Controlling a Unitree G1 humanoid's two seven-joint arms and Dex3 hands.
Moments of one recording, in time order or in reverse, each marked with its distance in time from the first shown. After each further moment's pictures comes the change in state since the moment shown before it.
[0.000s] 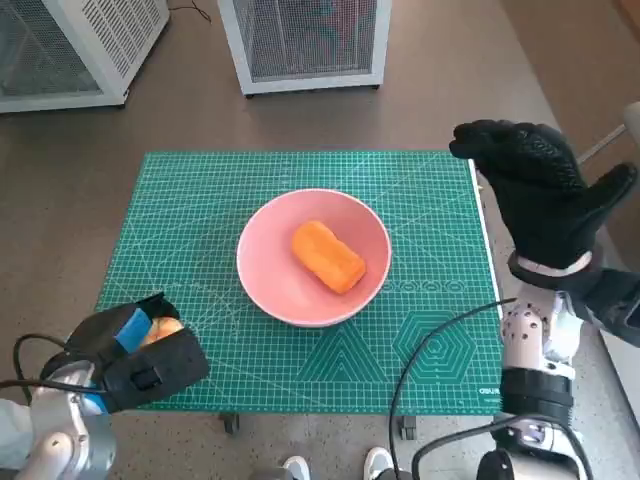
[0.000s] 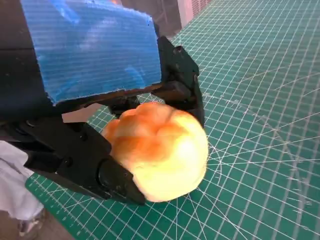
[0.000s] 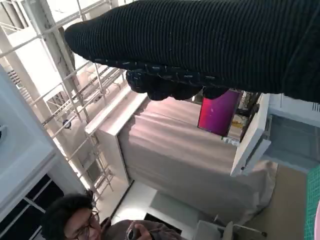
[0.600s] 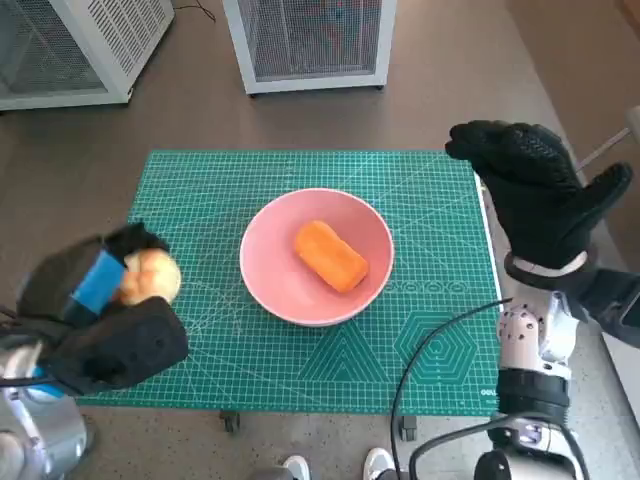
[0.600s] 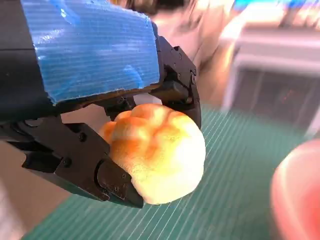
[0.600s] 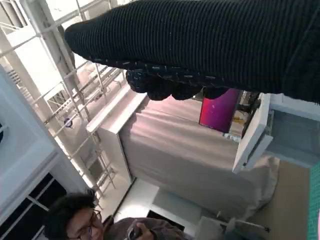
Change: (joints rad) left arm -0.252 0.023 0.123 -0.222 0.042 -0.007 -0.061; right arm 0.001 0.017 0.005 0.000 0.000 0.003 -0.003
